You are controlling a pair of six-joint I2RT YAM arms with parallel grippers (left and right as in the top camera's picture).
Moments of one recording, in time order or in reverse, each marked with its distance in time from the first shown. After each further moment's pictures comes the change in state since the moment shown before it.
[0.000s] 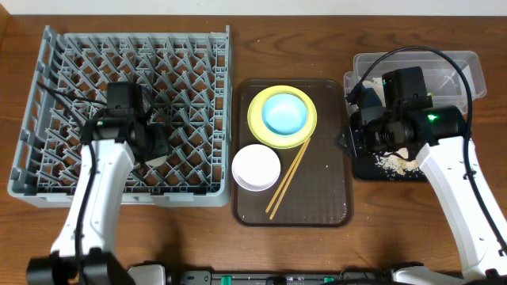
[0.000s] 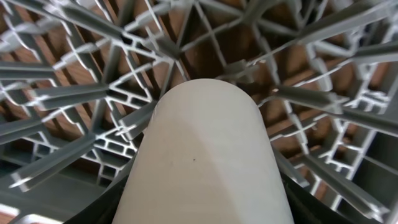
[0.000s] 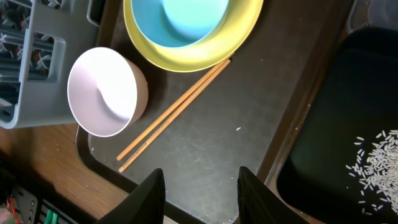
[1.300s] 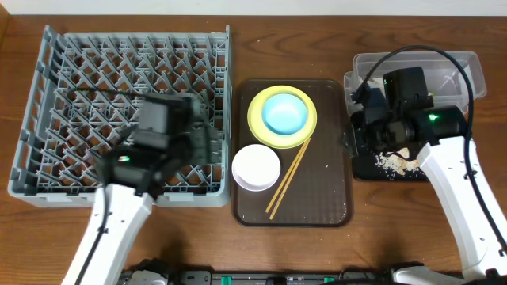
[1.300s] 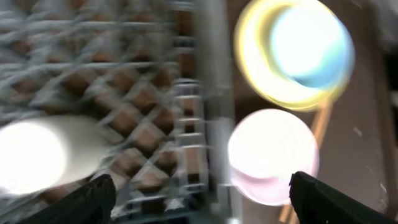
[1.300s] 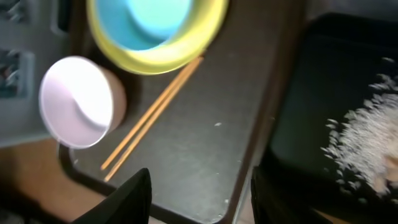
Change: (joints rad) left arm -0.375 -0.252 0.001 0.061 0.161 0.014; right arm -0.019 0.000 0.000 -0.003 0.099 0.081
